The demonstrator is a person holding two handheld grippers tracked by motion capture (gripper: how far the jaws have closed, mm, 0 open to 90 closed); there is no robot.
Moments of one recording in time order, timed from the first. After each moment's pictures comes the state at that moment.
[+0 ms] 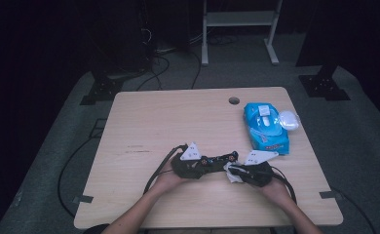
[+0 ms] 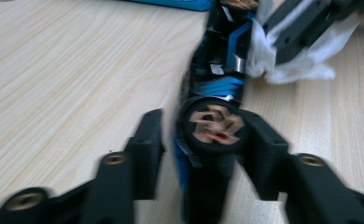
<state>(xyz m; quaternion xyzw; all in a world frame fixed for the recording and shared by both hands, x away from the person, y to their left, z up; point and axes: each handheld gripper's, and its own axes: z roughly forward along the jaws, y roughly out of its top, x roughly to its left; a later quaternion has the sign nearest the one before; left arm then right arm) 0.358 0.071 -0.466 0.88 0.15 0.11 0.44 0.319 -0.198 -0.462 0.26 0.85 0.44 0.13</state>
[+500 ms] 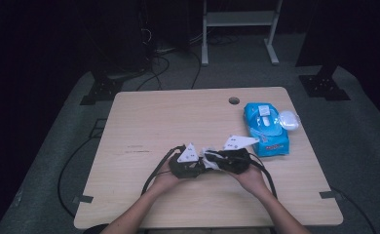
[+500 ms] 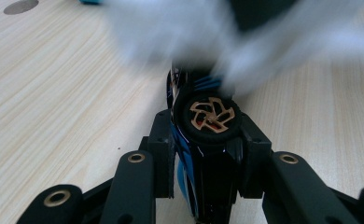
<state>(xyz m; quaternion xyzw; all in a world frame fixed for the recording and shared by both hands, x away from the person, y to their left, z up) 0.357 0.079 -0.465 0.88 0.14 0.13 0.45 0.339 -0.131 -0.421 0.25 0.82 0.50 0.12</state>
